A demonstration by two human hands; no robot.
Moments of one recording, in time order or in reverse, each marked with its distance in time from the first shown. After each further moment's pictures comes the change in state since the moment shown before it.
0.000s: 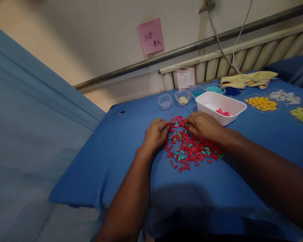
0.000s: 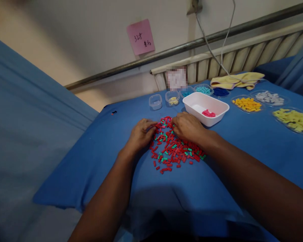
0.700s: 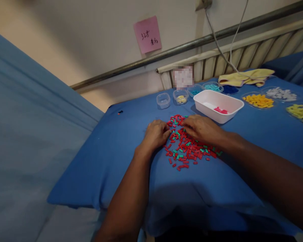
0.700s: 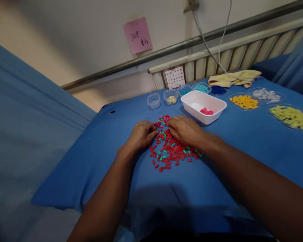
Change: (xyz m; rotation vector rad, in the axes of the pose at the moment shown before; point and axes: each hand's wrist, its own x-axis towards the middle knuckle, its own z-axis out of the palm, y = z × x) left_hand 0.005 0.008 -0.002 0.164 -0.135 -0.053; right_hand -0.016 -0.003 0.010 0.202 0.093 -0.105
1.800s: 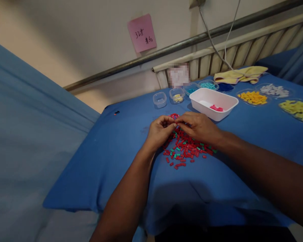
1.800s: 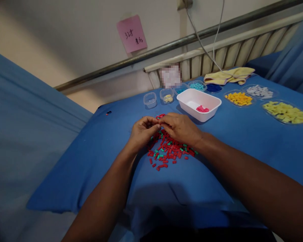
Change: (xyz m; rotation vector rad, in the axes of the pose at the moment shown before) left_hand 0.006 0.040 0.014 -1.156 0.109 -0.192; right_hand -0.001 -0.013 -0.003 0.246 0.281 -0.085
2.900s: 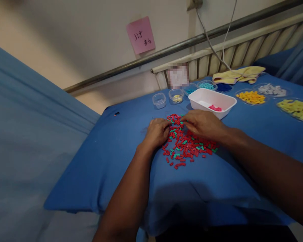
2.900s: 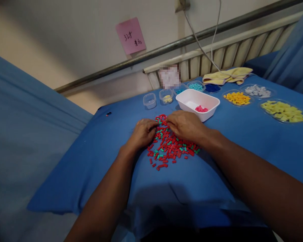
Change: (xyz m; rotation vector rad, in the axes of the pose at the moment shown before) left_hand 0.015 -0.011 -0.031 1.155 -0.208 0.339; right_hand -0.001 0.010 -0.023 -0.344 -0.209 0.047
